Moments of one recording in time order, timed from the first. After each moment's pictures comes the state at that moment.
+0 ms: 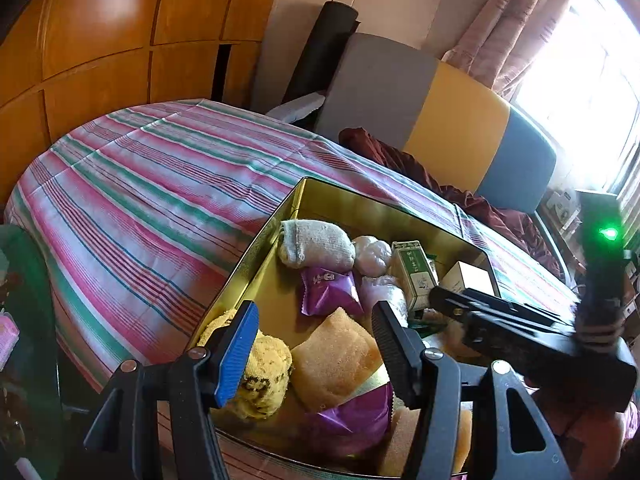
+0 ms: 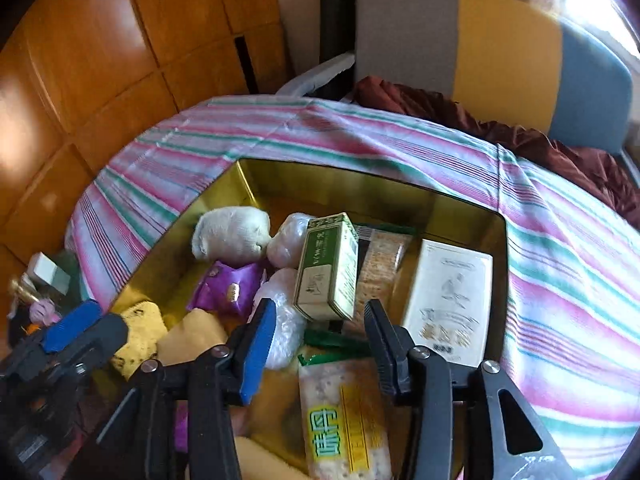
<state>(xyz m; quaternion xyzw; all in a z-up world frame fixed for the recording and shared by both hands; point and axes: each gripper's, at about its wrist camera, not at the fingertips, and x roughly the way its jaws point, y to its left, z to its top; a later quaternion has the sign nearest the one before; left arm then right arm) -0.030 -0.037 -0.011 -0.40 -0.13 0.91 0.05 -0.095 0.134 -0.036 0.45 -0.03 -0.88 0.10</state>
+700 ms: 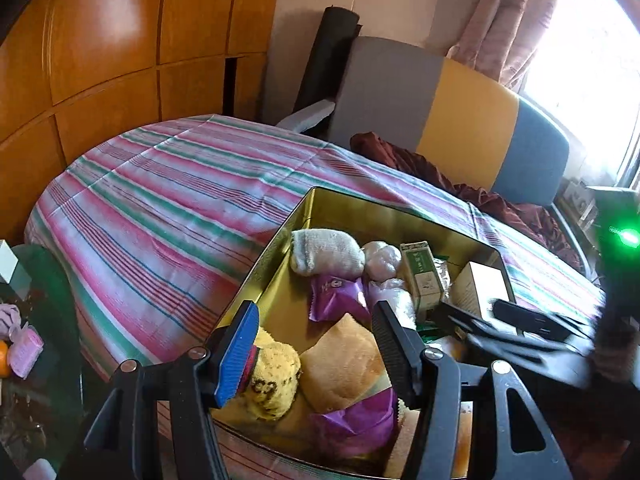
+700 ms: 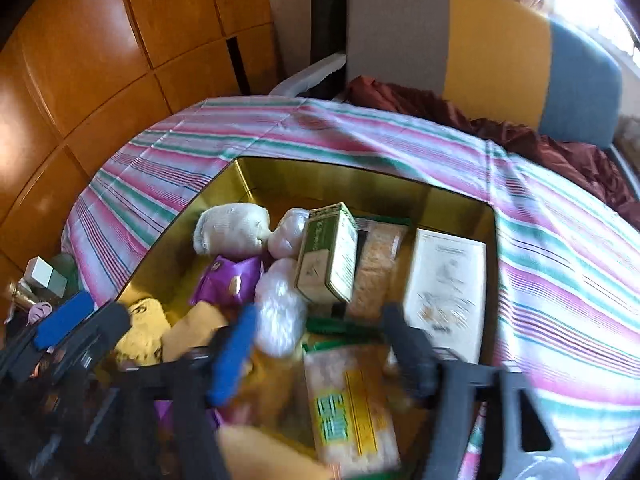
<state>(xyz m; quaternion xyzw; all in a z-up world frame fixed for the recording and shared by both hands) -0.025 -0.027 0.001 -0.39 -0.09 0.92 0.01 -0.080 0.128 -0.032 0.45 -0.02 -0.89 0.08</state>
